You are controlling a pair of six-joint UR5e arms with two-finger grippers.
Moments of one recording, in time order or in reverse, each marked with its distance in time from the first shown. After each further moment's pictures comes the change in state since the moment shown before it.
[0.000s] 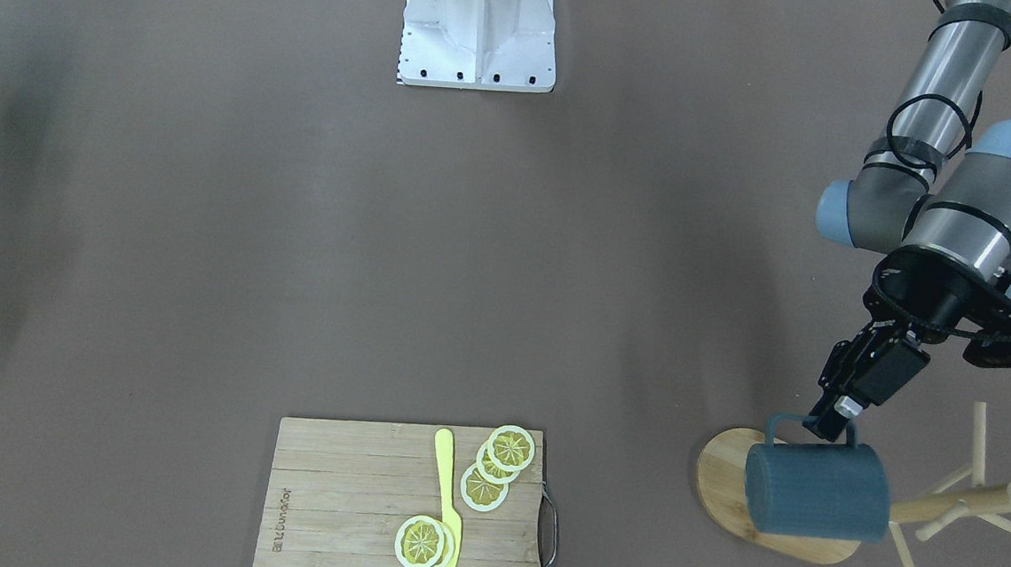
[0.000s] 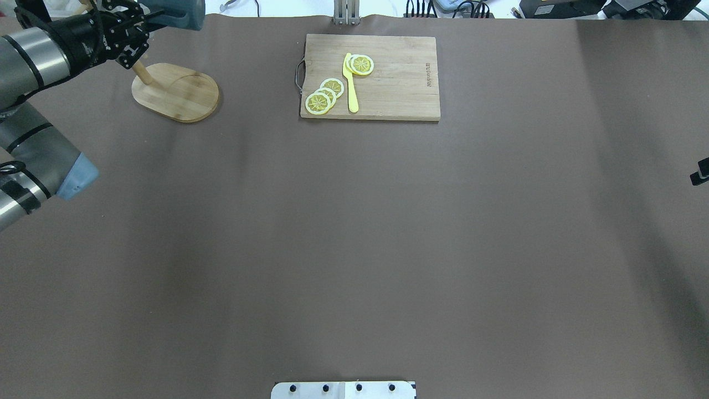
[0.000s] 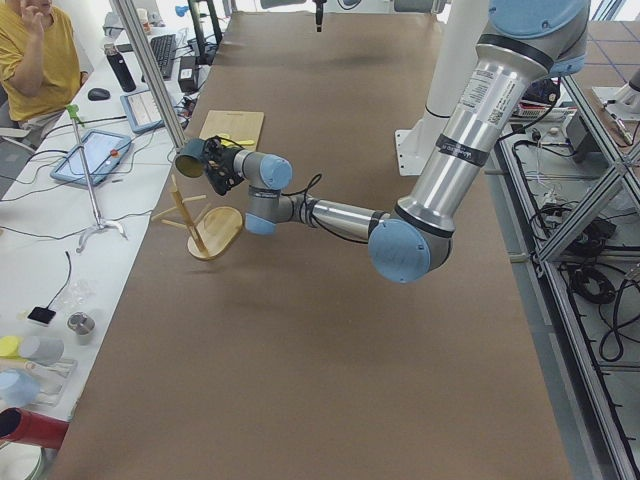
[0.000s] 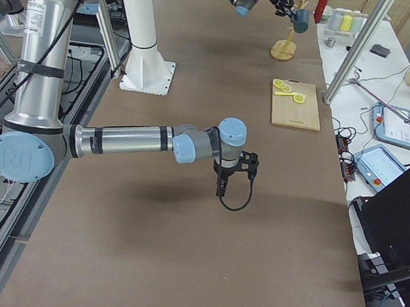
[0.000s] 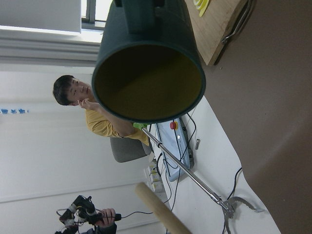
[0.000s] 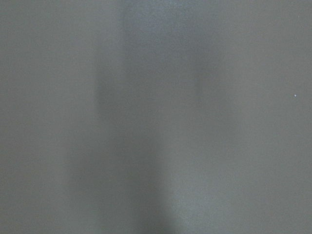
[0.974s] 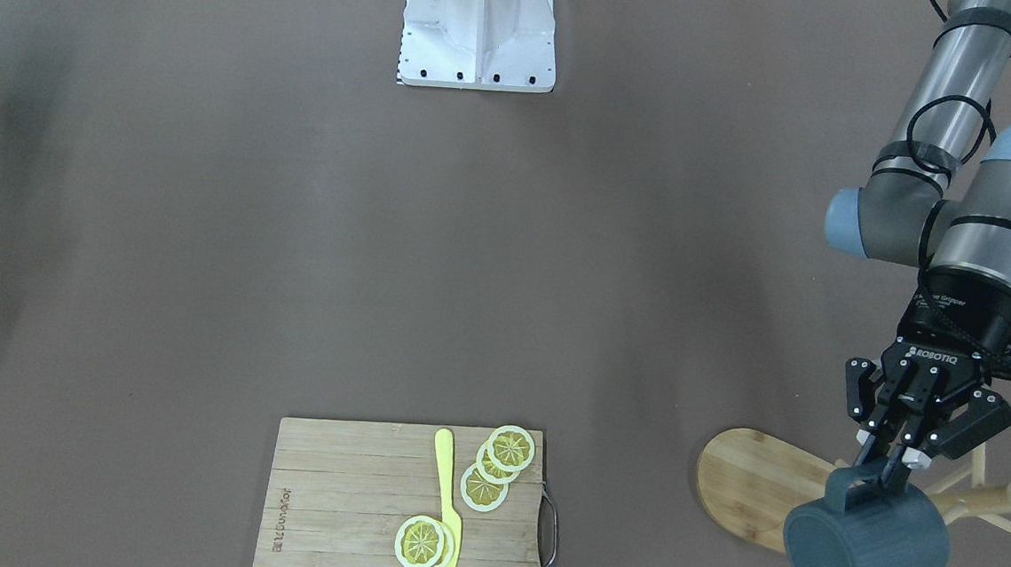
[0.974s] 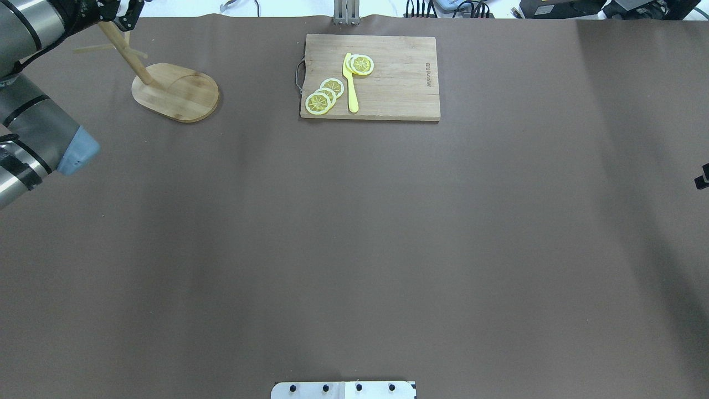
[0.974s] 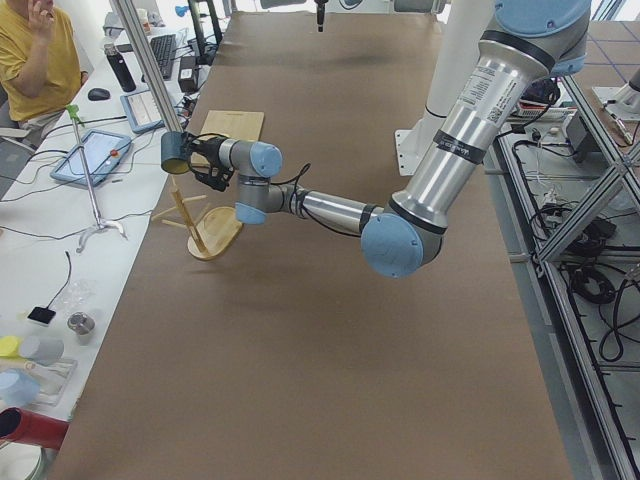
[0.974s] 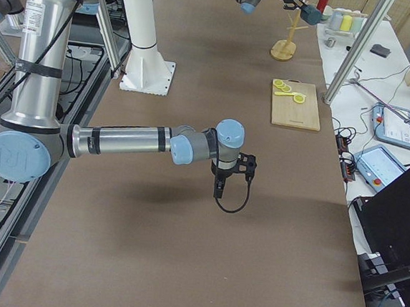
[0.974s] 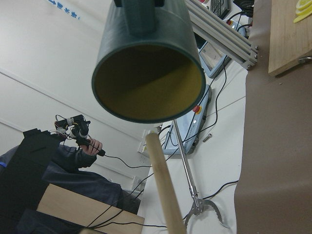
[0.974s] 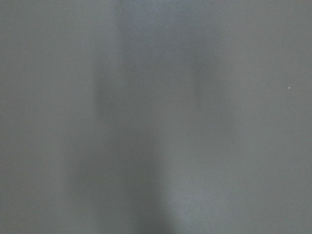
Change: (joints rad) left arm -0.030 -0.027 0.000 0.064 0.082 -0.496; right arm 0.002 -0.012 0.004 0.000 0.000 0.007
